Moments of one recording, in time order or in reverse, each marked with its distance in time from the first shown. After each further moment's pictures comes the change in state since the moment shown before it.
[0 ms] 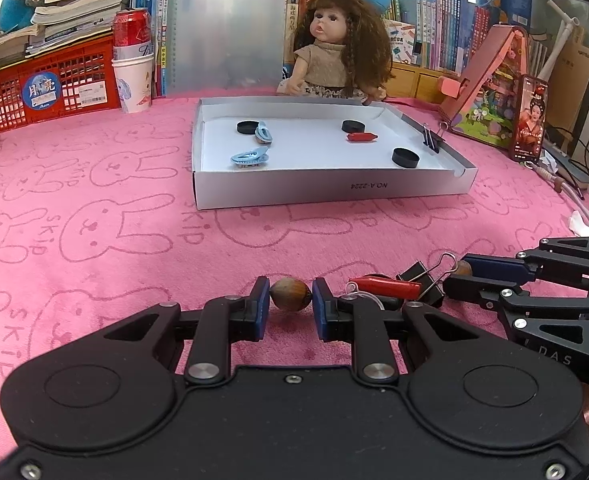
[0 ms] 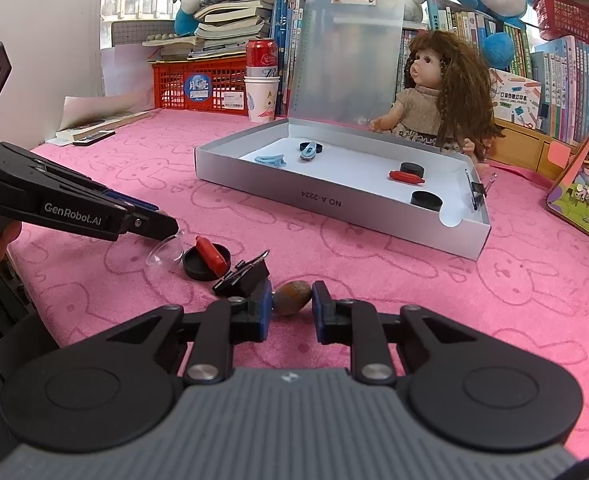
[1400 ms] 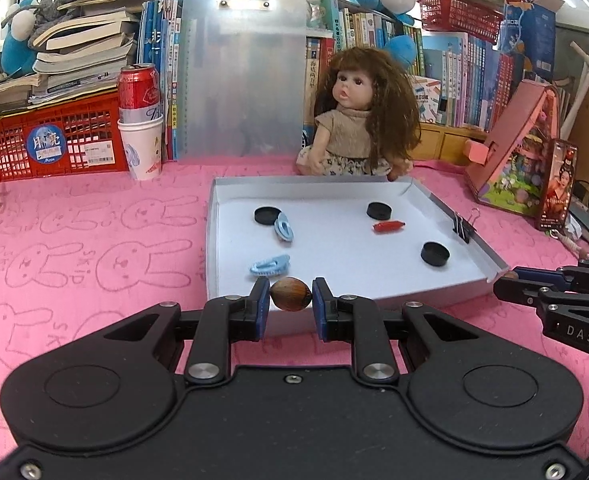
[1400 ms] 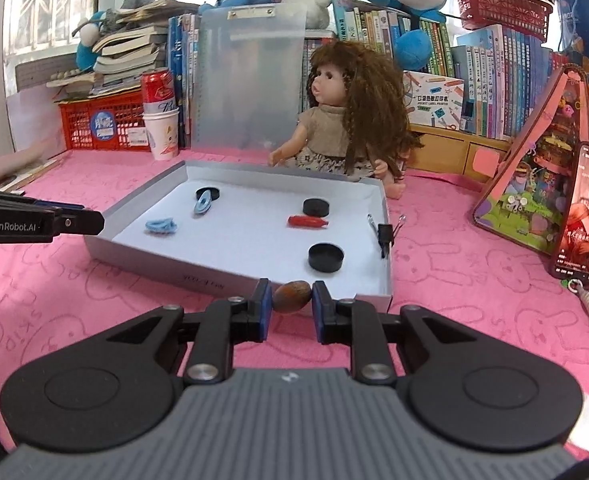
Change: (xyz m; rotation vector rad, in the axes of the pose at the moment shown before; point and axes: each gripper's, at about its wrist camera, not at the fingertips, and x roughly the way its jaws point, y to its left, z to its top) left arm 0.026 0.012 0.081 -0.020 -0.116 0.044; right arm 0.019 -0.058 0.061 0.142 0.003 -0.202
